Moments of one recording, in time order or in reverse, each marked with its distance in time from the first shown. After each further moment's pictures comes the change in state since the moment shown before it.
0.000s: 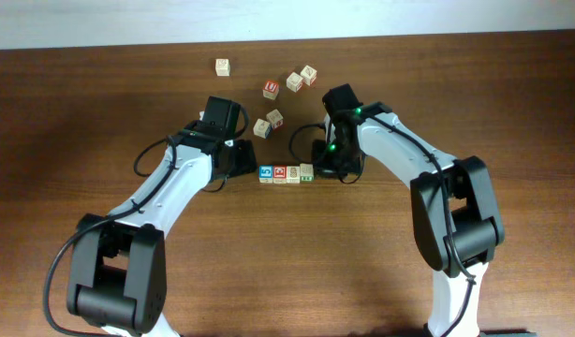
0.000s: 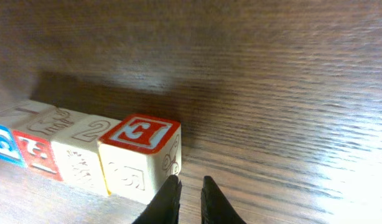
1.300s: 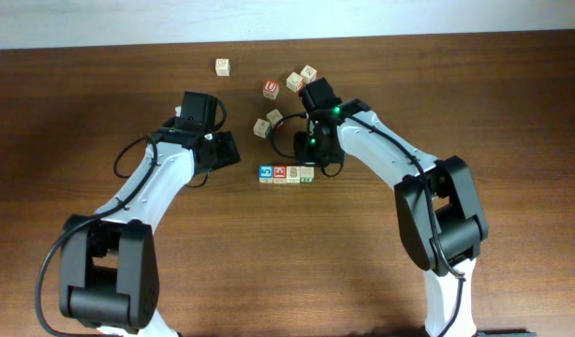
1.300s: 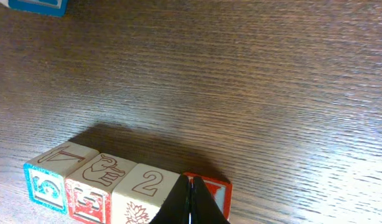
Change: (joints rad) left arm 0.096 0.000 0.000 0.023 -0.045 0.000; right arm 0.086 0.045 0.079 0.089 0.108 0.013
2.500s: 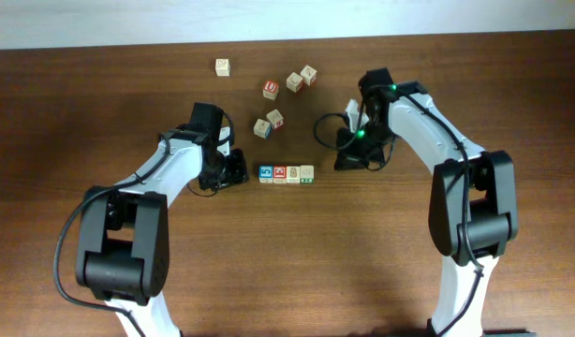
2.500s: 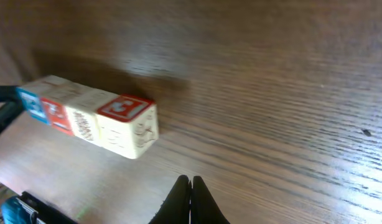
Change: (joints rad) left arm 0.000 0.147 0.004 -0.035 0.335 0.109; right arm -0.248 -0.013 0.003 -0.265 -0.285 -0.198
